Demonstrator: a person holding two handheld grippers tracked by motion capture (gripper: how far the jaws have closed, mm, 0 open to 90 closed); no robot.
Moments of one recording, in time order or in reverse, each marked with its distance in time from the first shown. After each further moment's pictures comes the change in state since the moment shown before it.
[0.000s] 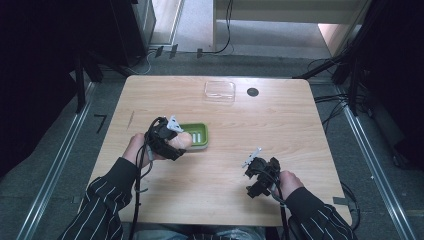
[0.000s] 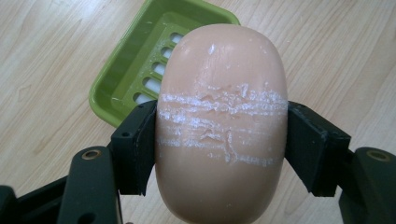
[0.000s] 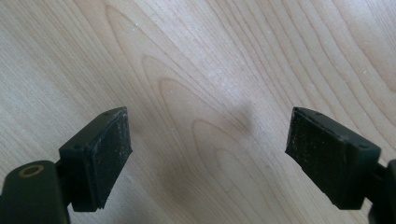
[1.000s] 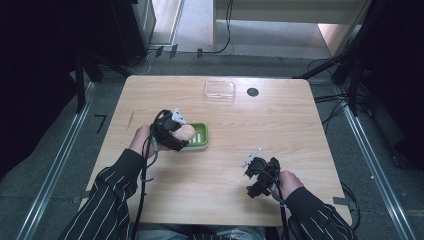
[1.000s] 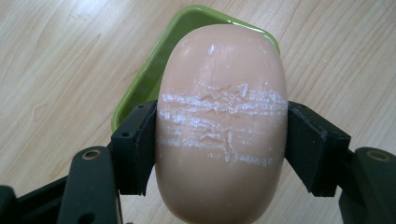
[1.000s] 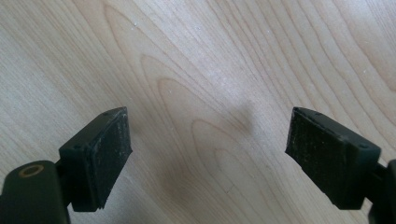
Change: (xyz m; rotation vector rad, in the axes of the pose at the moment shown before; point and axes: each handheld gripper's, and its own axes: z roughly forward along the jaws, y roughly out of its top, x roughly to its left) left arm 0.020 0.015 0.021 -0.014 0.025 0.001; right arm 0.000 0.000 0.000 0.003 -0.002 0.009
